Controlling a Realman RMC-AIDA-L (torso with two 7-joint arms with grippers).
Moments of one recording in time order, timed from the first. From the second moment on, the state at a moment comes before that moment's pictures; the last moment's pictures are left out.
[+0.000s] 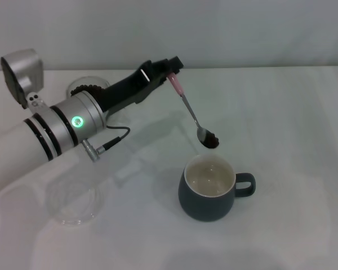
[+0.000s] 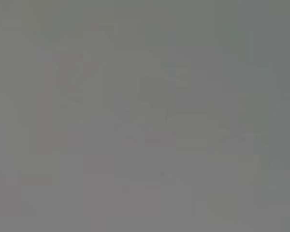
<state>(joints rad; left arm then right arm) -0.78 -2.08 1.83 0.23 0.36 1.06 -1.80 0.44 1.96 -1.70 -0.13 0.63 -1.09 0.53</state>
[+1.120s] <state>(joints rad) -0.82 -2.08 1.95 0.23 0.43 1.01 -1.62 0.36 1.99 -1.70 -0.13 0.63 -1.09 0.53</state>
